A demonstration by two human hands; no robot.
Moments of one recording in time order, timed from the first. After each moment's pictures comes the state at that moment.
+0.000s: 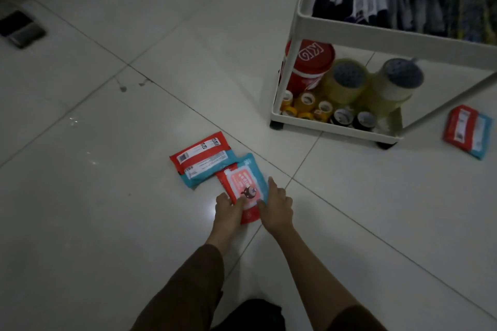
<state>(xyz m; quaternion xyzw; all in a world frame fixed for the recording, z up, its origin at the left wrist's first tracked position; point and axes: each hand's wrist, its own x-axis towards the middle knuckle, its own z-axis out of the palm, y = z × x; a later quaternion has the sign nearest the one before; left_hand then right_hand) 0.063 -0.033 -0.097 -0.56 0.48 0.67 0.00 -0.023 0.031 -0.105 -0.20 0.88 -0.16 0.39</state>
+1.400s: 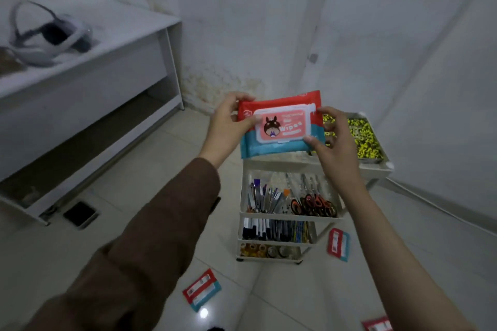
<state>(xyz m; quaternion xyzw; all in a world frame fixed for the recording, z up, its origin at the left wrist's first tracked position) -0.128 -0.158 0.708 -0.18 0.72 0.60 -0.28 -0.212 0.018 0.698 -0.30 0.76 -0.58 0.00</state>
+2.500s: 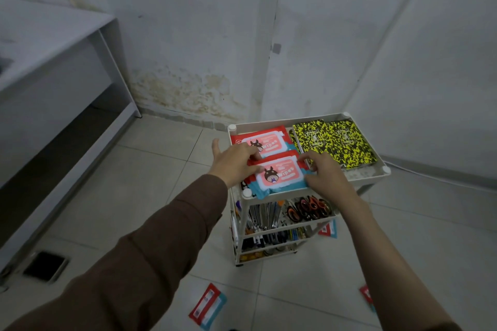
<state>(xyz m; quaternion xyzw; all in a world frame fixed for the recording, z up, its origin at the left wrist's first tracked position) -0.210 -0.212 0.653 -0.08 0.97 0.22 0.04 -0.260 -0.013 0.662 -0.14 0.94 -0.28 0.12</state>
